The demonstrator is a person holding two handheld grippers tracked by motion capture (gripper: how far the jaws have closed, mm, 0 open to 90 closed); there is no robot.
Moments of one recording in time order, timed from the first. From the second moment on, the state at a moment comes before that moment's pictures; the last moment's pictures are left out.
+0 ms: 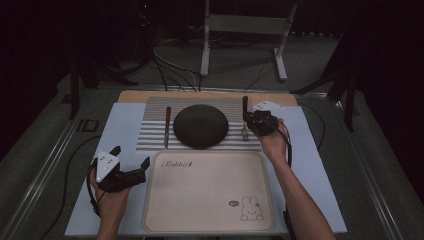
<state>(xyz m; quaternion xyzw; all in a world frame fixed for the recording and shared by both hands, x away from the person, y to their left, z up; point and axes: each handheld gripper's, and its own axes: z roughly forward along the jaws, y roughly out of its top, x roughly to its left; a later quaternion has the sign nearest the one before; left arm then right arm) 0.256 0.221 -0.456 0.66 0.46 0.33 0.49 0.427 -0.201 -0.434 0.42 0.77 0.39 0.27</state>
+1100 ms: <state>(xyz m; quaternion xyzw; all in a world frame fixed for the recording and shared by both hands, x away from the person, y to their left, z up) 0.299 0.136 -0.417 0.69 0.39 0.30 0.53 0.397 -0.191 -0.412 0.36 0.77 0.43 0.30</state>
